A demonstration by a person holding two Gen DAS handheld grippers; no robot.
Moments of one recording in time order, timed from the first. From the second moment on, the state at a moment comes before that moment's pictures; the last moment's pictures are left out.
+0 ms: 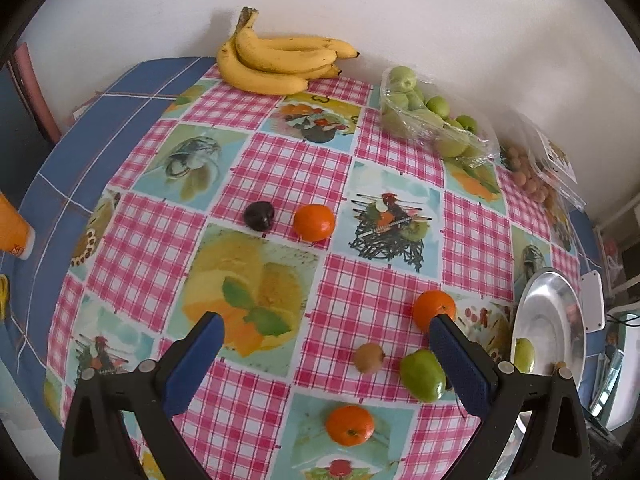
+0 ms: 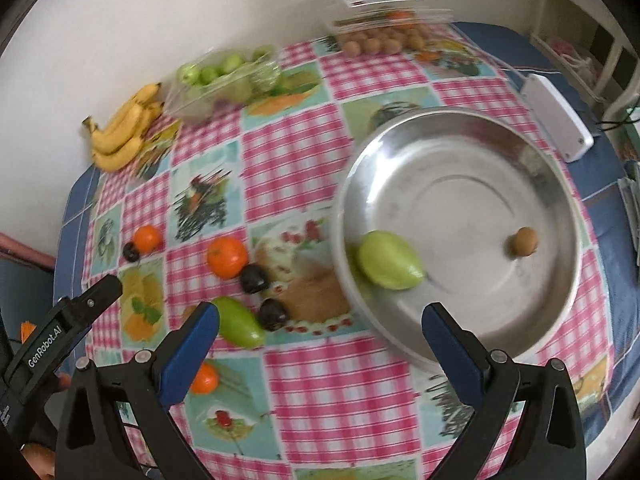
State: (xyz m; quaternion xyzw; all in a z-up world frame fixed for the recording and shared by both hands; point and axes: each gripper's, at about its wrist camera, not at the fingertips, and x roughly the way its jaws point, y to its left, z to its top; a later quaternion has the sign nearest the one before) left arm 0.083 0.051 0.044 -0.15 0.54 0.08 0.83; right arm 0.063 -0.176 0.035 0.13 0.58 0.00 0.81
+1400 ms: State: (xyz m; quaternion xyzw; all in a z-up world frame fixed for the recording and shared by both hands) left arm 0.037 0.035 -0.024 -0.18 0.62 0.04 0.77; right arm 0.025 -0.164 -0.031 0.12 0.65 0.00 0.75
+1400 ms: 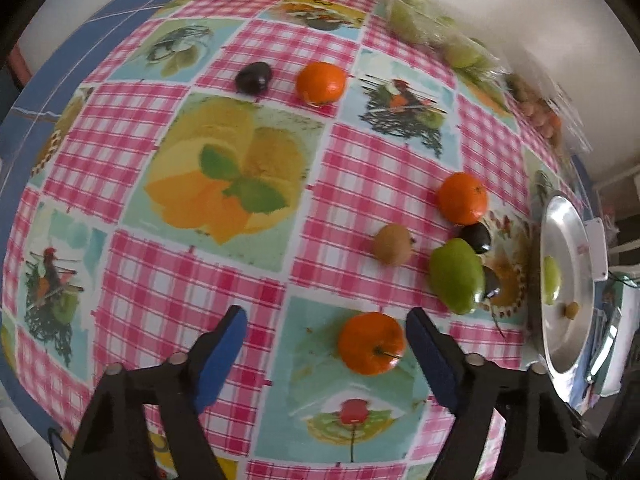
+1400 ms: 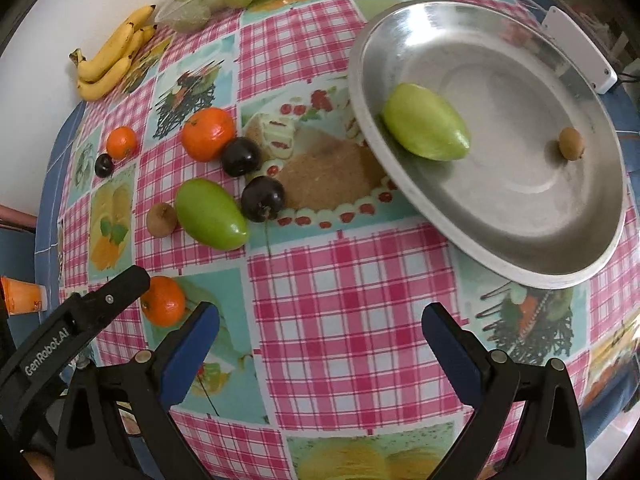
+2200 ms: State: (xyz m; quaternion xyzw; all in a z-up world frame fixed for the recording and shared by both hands) left arm 0.050 0.010 -0.035 -0.21 0.63 -0.01 0.75; right arm 0.032 -0.166 -0.022 0.13 0.64 0.01 0.76
